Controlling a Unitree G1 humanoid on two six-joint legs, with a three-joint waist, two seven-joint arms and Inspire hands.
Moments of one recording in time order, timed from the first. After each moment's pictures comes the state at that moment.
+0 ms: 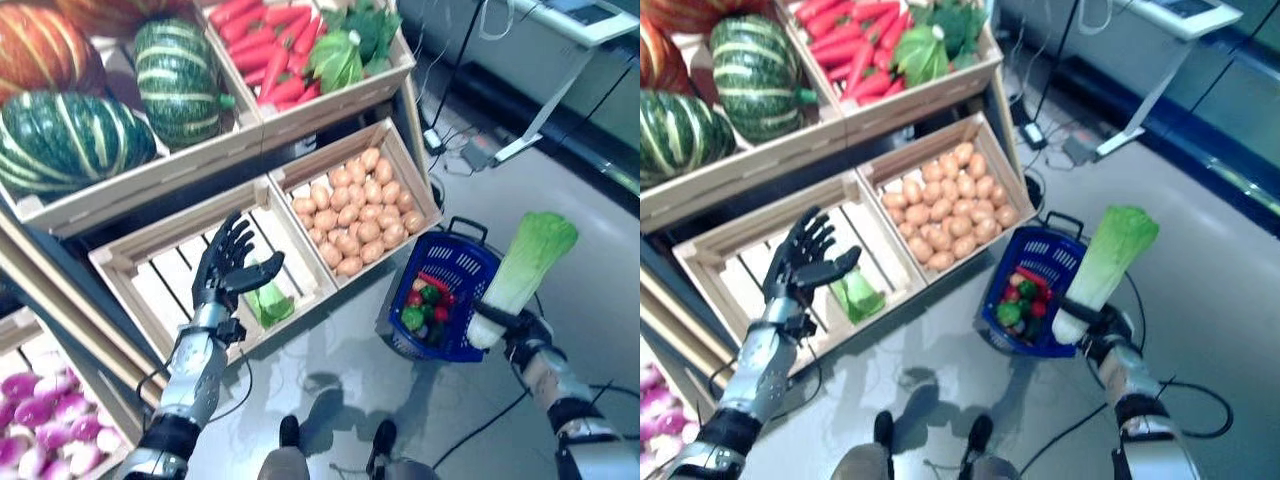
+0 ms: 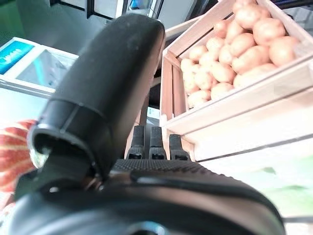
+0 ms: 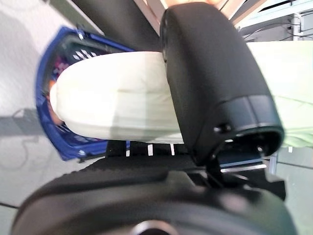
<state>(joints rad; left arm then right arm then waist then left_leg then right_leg) -0.28 0.47 -0.18 0.37 -0.68 -0.36 0.07 -0.53 -0.57 0.02 1.05 0.72 0.04 -0.06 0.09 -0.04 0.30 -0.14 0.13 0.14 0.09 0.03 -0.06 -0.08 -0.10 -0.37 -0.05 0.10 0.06</state>
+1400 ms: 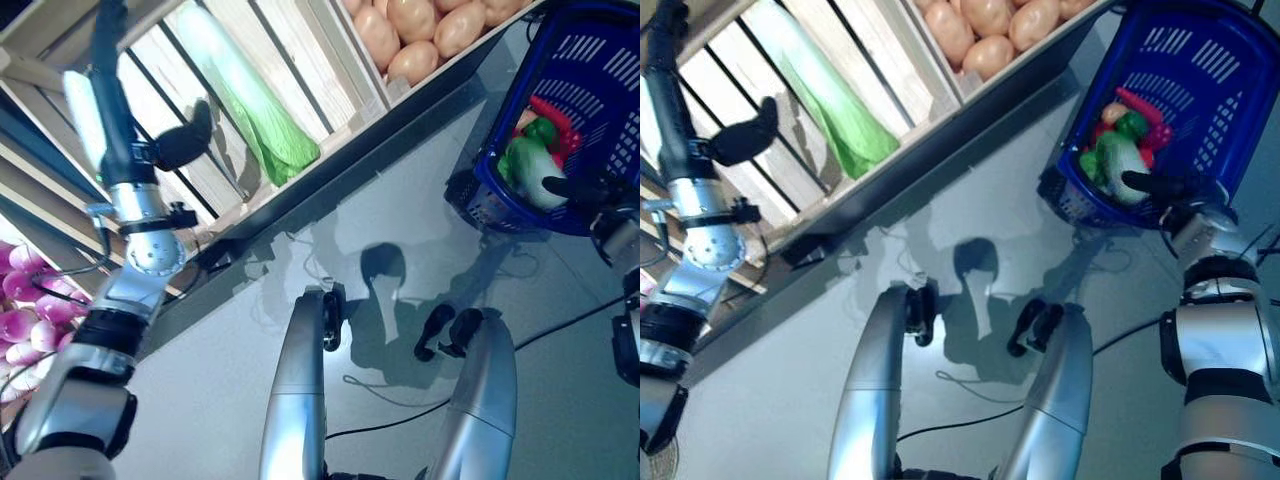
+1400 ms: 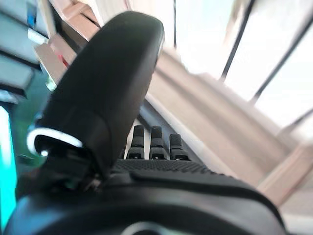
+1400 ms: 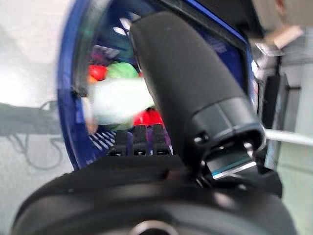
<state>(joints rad) -0.77 0.89 -0.31 0.61 0.07 -0.49 0.81 -1.14 -0.85 0.21 1.37 0.88 0.15 -0.01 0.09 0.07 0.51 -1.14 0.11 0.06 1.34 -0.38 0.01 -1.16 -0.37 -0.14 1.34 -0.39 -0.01</state>
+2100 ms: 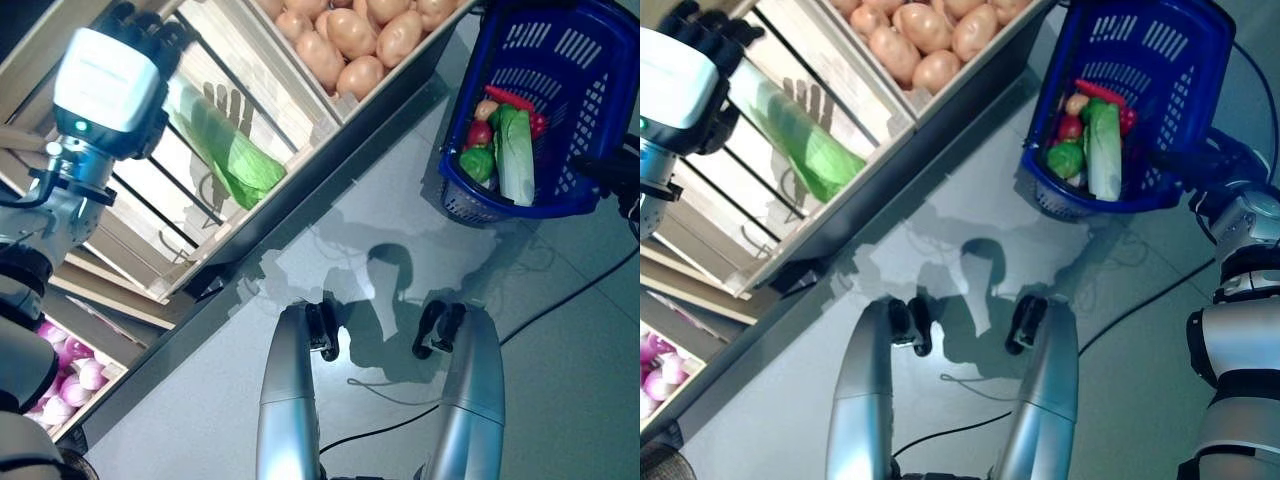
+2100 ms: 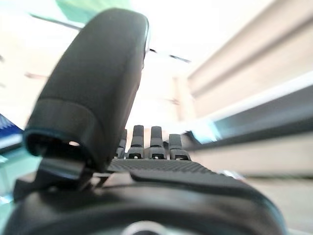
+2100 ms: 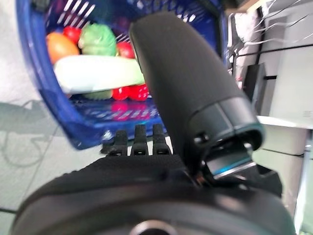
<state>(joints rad) -1.18 1.14 -0.98 0.99 0.63 -0.40 0.87 -1.19 -0.94 0.39 1.33 0.92 0.11 0.07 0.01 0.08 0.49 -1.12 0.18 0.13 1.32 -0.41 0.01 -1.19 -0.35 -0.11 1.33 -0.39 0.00</state>
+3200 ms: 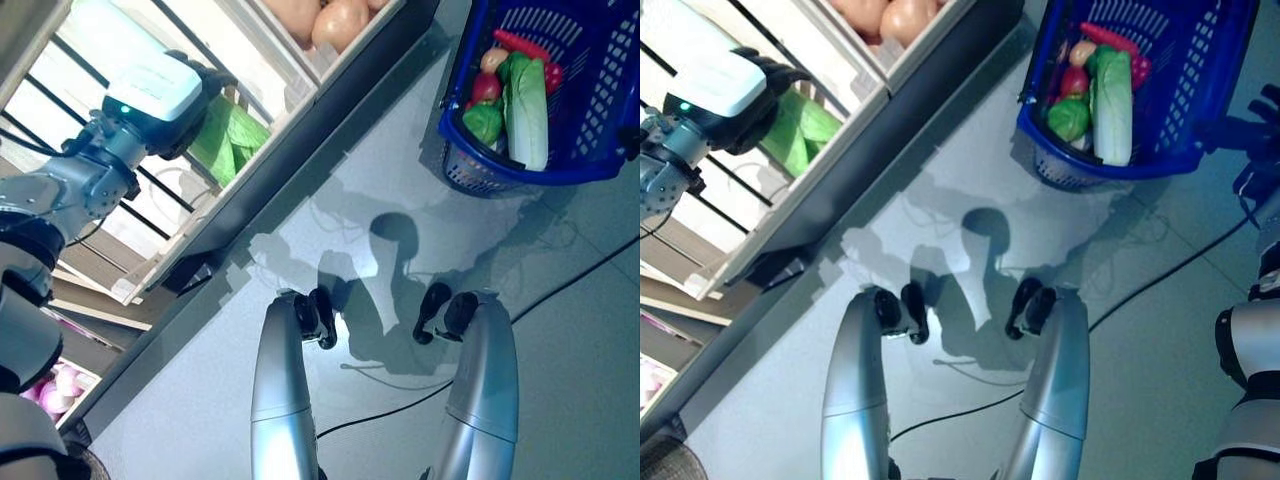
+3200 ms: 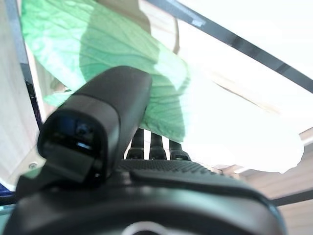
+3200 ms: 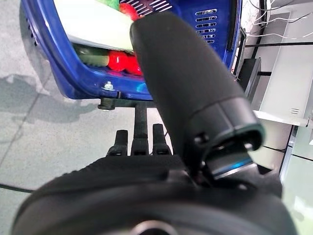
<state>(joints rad) -1.34 1.10 -1.15 0.99 0.39 -0.46 0.41 -1.23 -1.04 0.49 1.33 0.95 0.01 0.07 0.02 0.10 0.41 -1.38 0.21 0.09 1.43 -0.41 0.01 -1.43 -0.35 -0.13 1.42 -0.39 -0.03</state>
